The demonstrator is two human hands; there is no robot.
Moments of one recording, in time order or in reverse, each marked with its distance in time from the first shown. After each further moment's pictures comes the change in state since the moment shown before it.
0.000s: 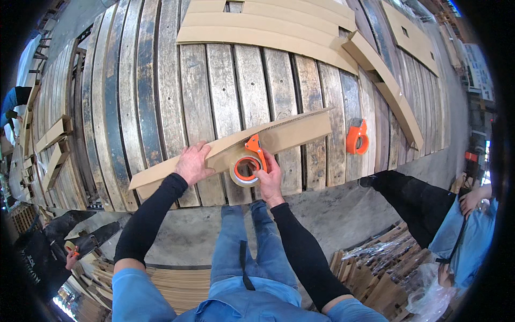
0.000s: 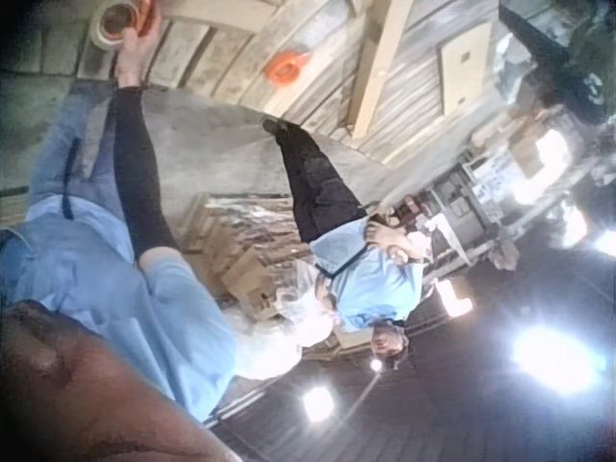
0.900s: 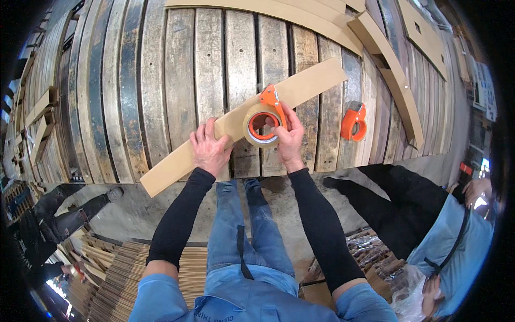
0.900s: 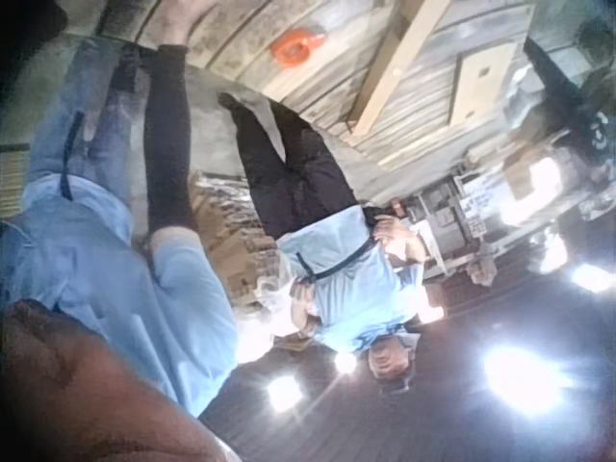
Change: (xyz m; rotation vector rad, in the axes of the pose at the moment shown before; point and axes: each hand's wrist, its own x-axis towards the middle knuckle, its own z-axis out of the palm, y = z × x) left_hand 0.017 0.133 0.088 0.023 0.580 -0.147; right_hand 0.050 -0.070 -0.074 -0.091 -0.109 -0.136
